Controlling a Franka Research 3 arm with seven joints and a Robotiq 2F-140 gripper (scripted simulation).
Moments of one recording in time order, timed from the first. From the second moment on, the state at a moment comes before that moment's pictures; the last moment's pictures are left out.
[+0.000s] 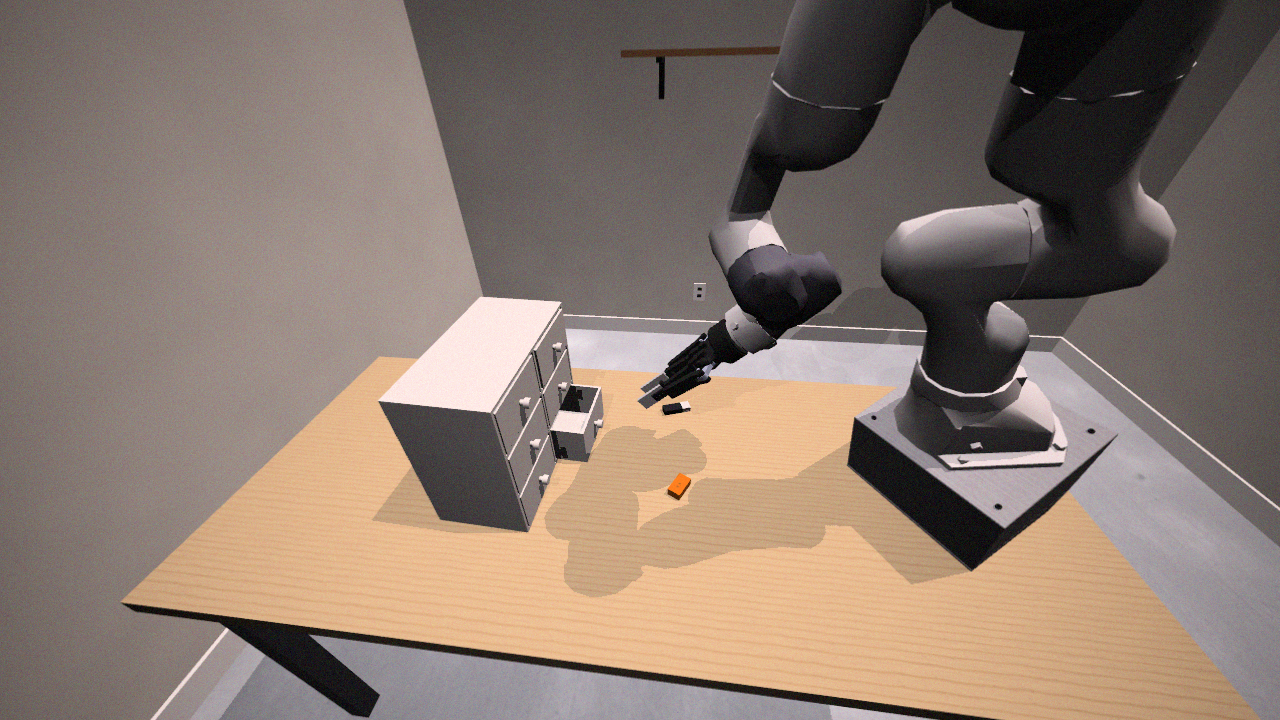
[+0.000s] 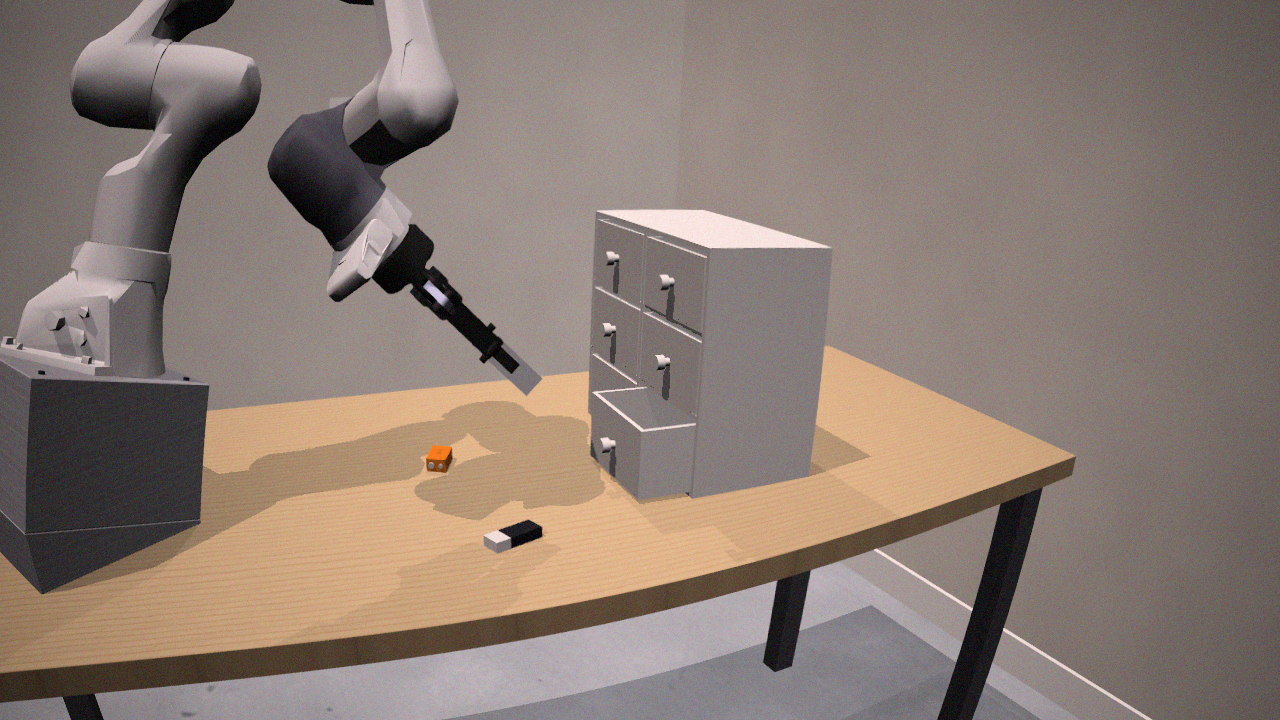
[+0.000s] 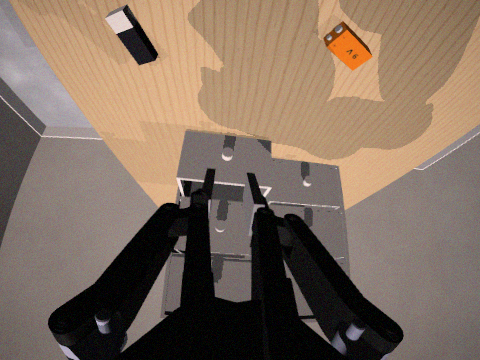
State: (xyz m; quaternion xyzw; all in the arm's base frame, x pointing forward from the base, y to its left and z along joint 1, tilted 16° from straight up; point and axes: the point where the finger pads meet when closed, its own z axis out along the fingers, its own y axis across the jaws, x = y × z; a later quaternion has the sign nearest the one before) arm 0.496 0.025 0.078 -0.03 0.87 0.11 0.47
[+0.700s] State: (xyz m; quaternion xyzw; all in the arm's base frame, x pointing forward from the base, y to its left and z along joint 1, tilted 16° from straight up) arm 0.491 0.024 0.080 -0.05 0.88 0.10 0.46
